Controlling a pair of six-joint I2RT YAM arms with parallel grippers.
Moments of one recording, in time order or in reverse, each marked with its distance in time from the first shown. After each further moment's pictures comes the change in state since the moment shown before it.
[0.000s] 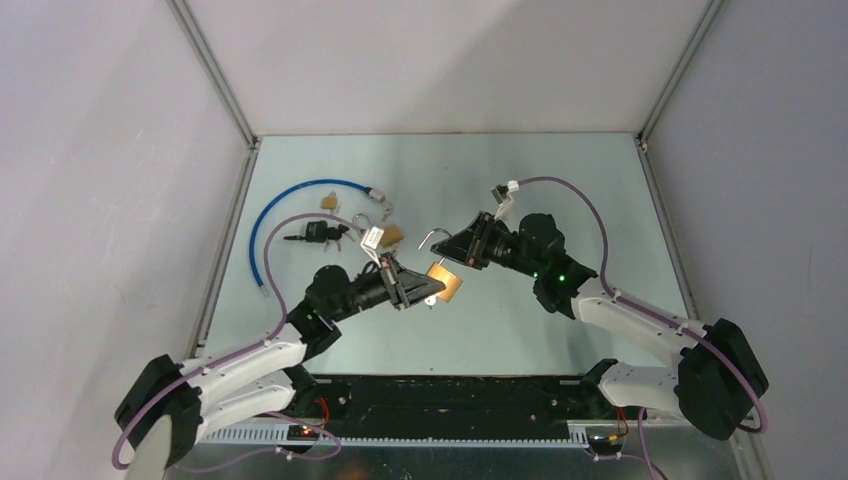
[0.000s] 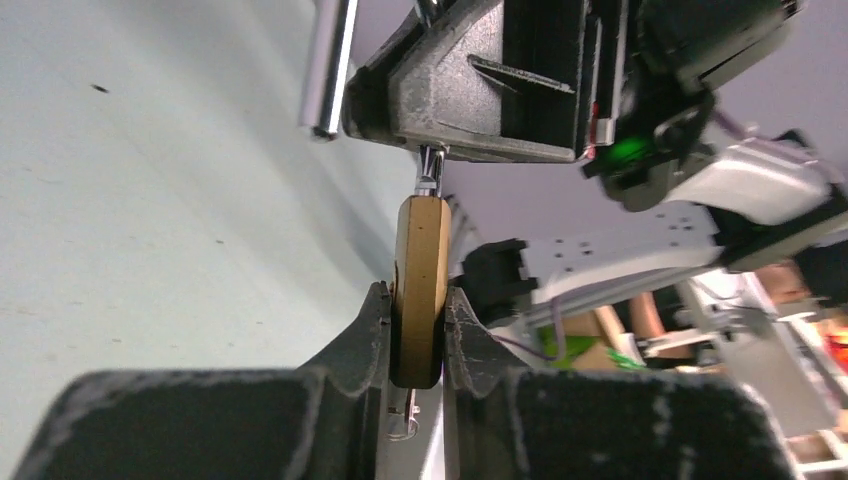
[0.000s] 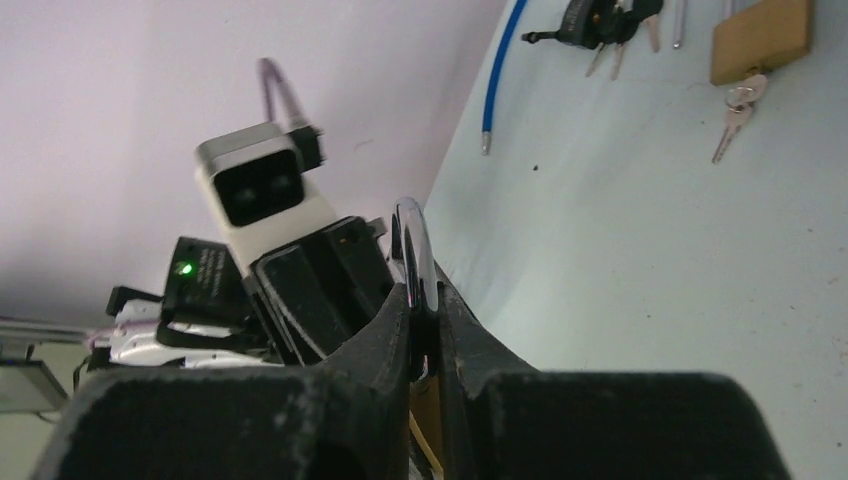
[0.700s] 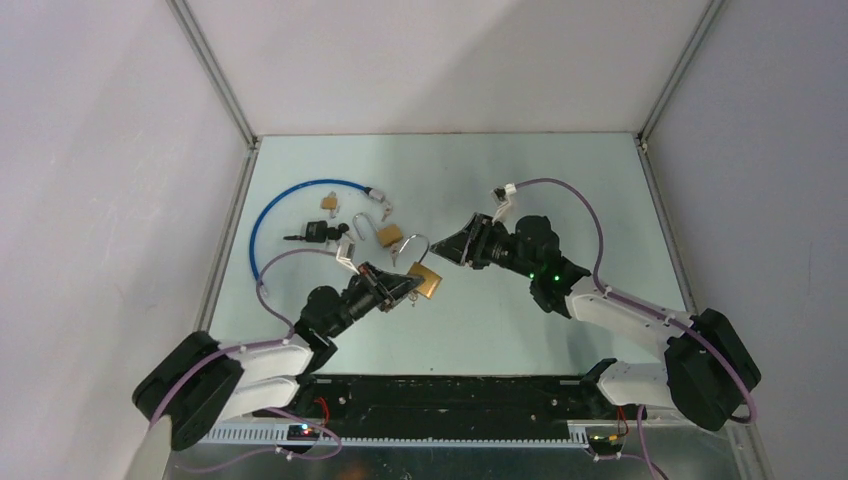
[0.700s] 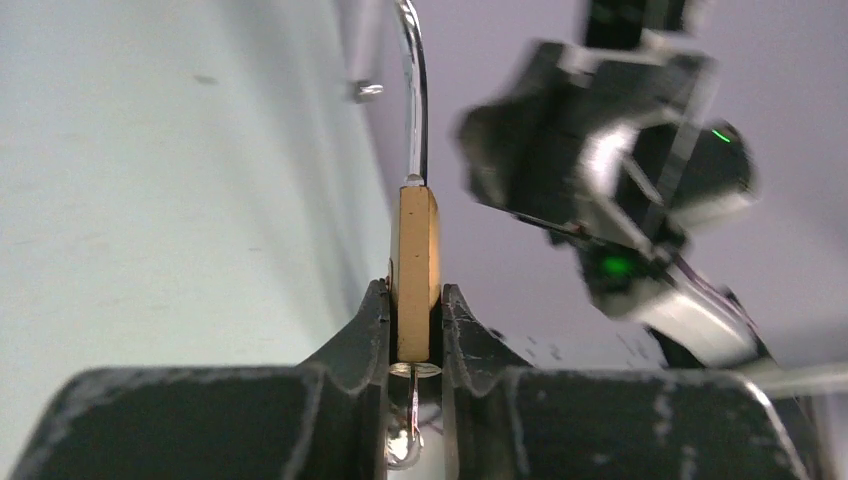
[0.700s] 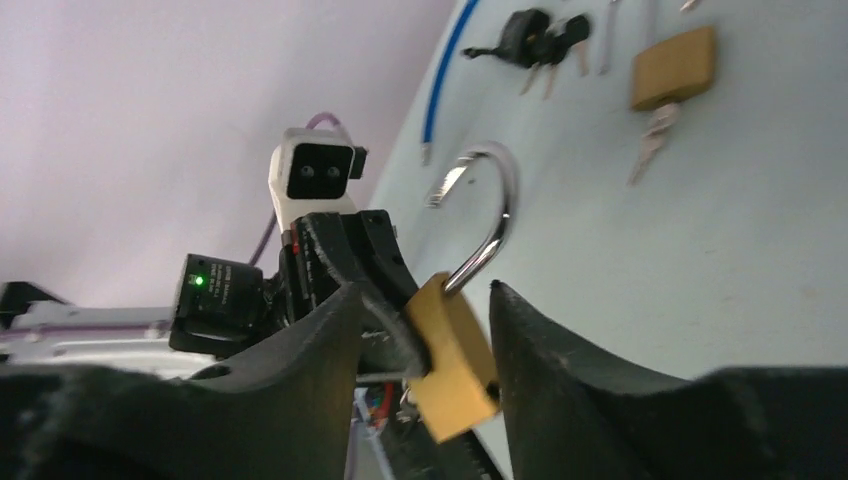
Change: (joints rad) left arm 0.082 0.142 -0.276 0.537 -0.094 -0.391; right arm -0.001 0.056 -0.048 0.096 0.004 -0.102
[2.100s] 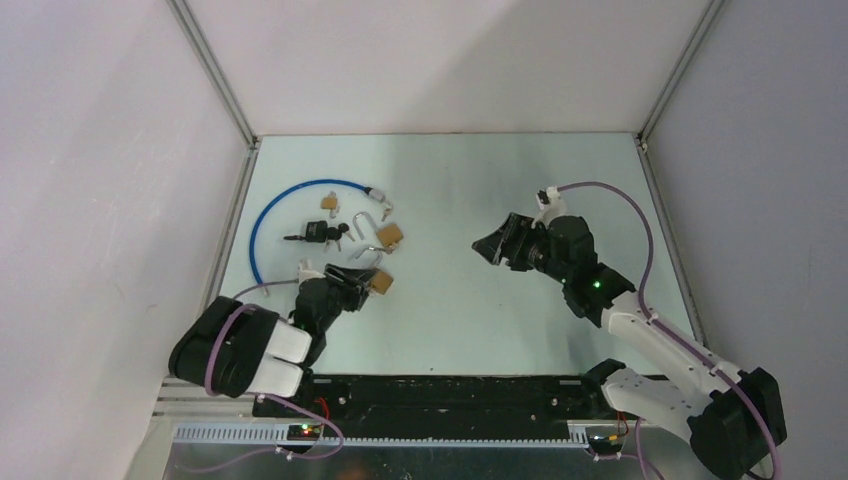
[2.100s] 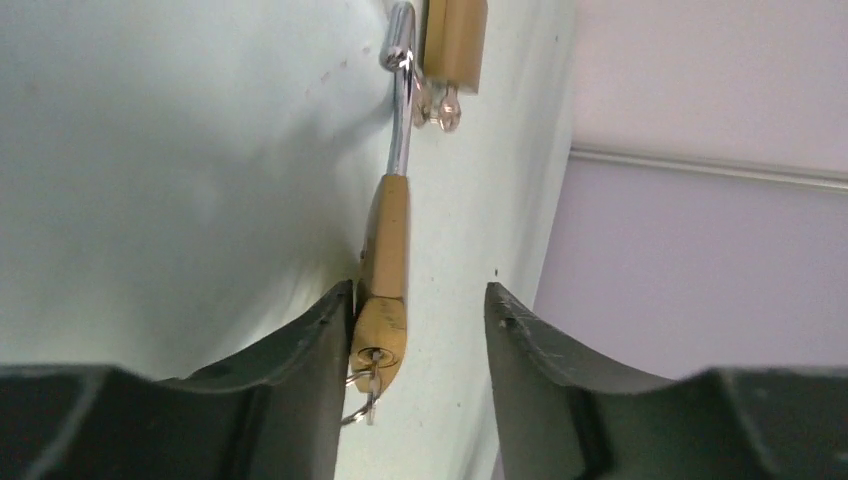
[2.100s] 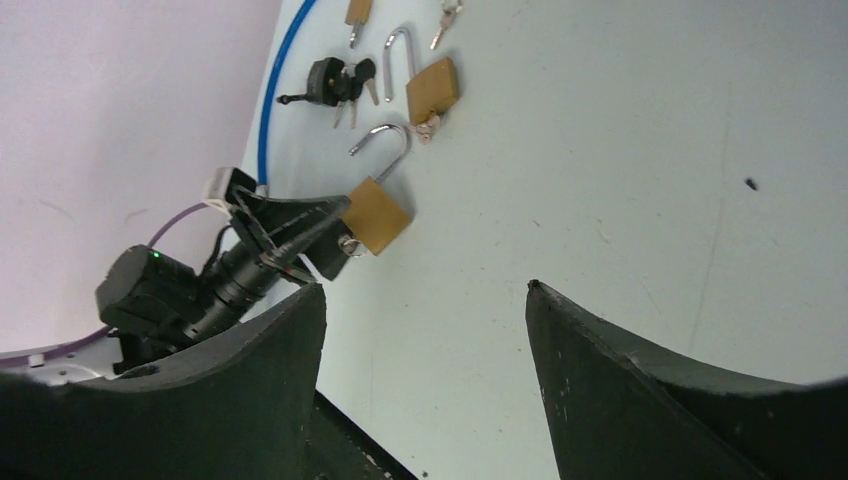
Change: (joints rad) left arm 0.368 0.343 -0.088 -0.061 -0.183 -0.105; right arm -0.158 -0.241 -0.001 -0.448 0.182 -0.188
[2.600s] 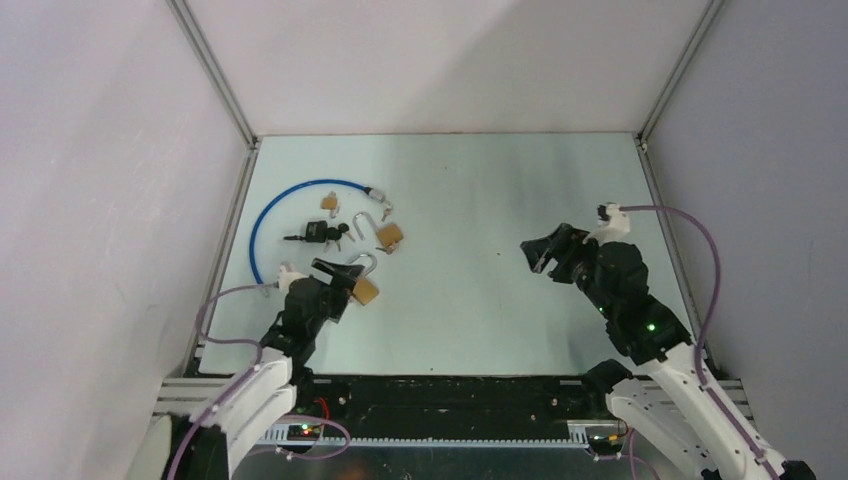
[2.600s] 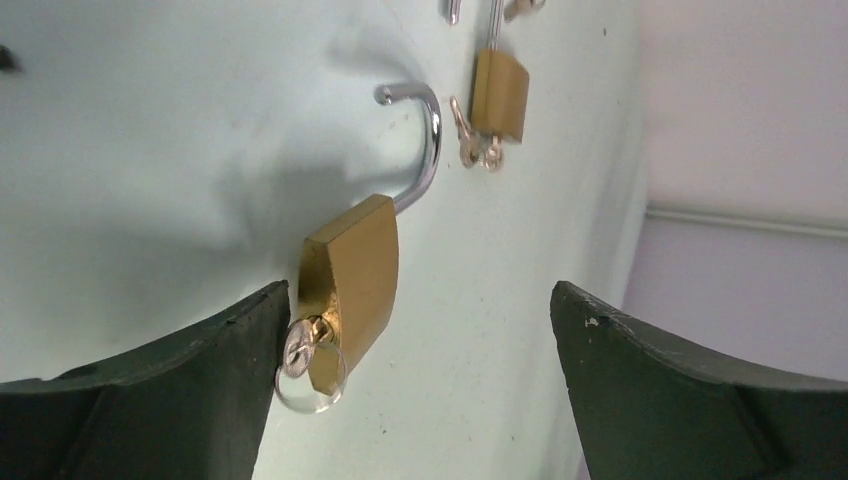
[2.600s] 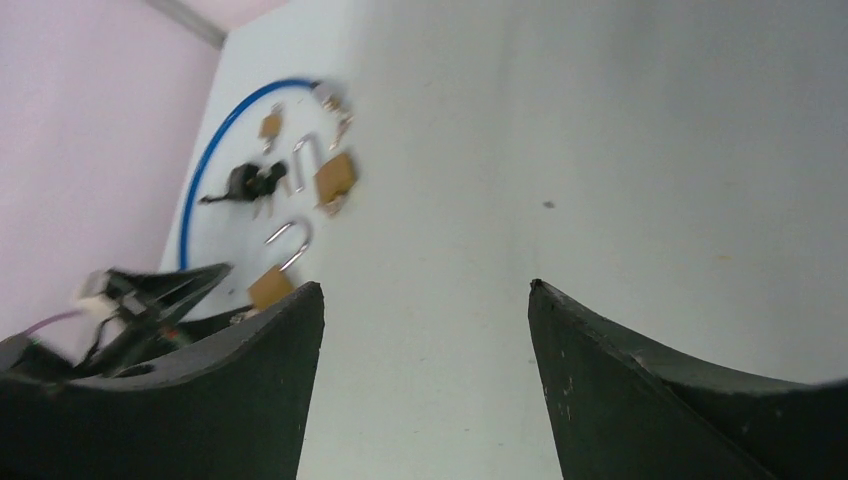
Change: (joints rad) left arm 0.027 -0.621 0.058 -0.771 -0.143 0.117; right arm -0.044 -0.378 0.013 -0.333 0.248 -0.094
